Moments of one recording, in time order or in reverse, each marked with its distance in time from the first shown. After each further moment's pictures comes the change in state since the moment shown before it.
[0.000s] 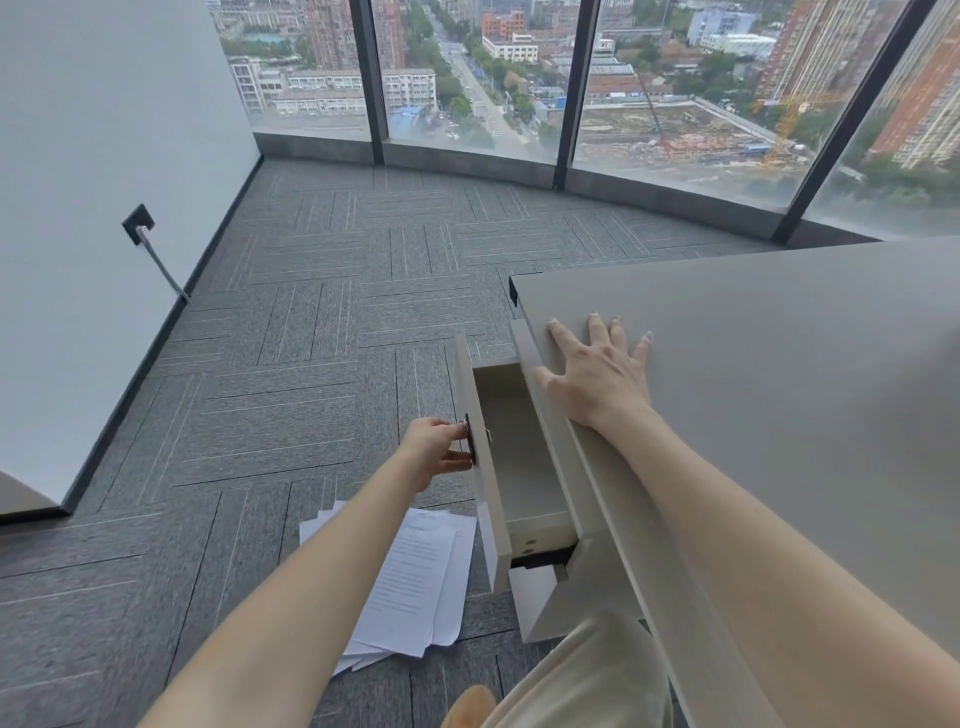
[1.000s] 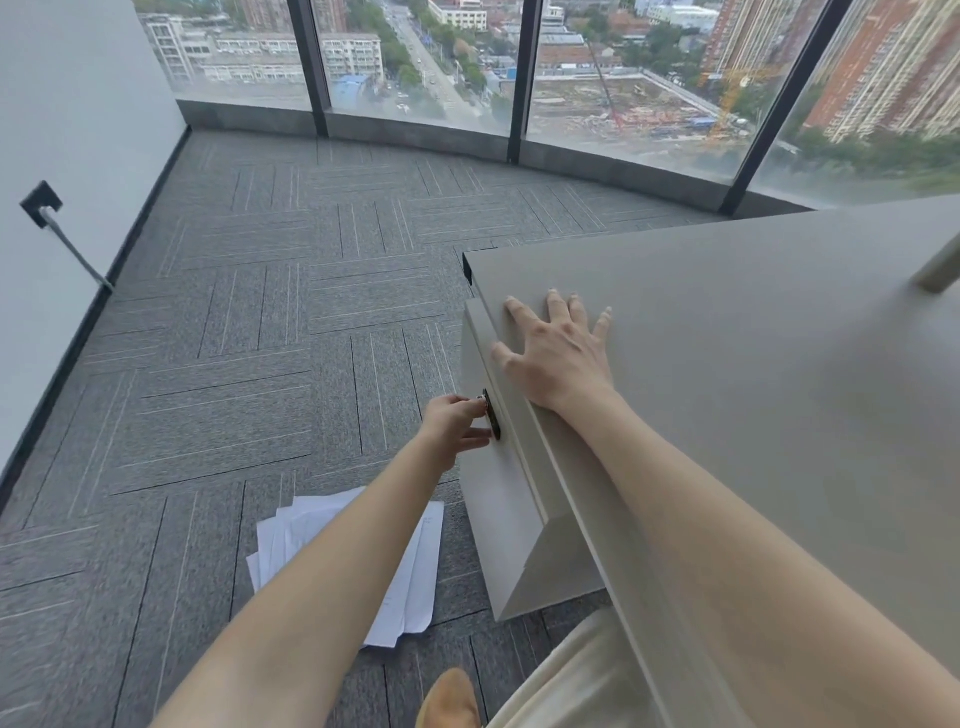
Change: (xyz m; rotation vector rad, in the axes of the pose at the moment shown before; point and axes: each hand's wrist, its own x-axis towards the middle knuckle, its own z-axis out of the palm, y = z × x) left_hand 0.027 -0.008 0.073 -0.005 -0.089 0.009; right_hand 0.001 -0.001 0.001 0.045 0.036 0.007
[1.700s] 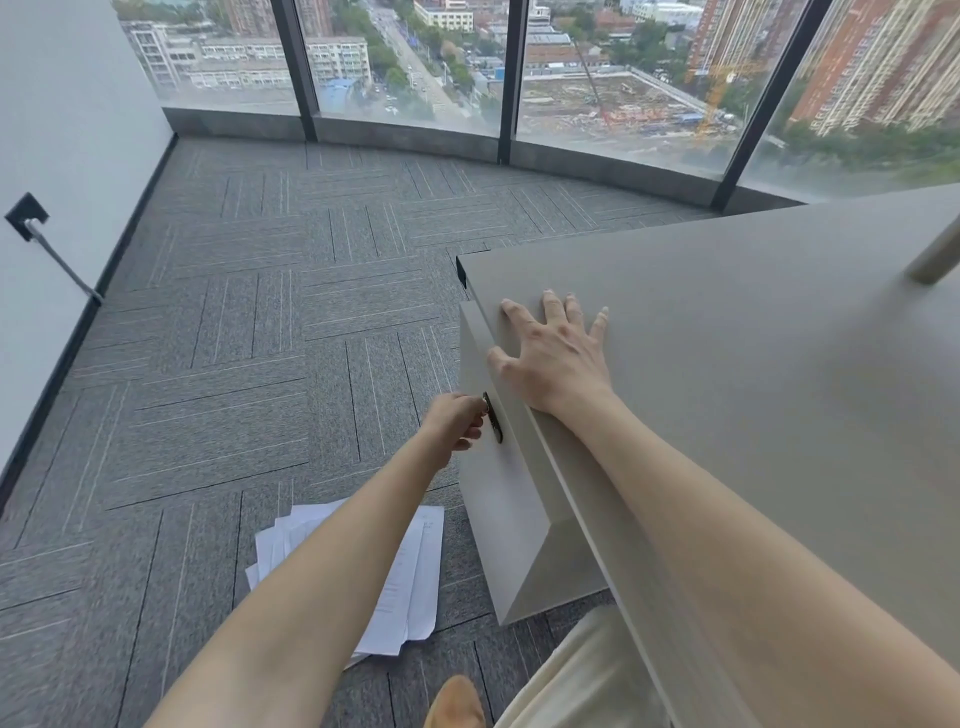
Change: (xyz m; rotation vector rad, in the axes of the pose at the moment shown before) left_hand 0.009 0.010 0.001 0.273 -0.016 0.033; right_hand 0.001 -0.002 0.001 0.009 0.016 0.013
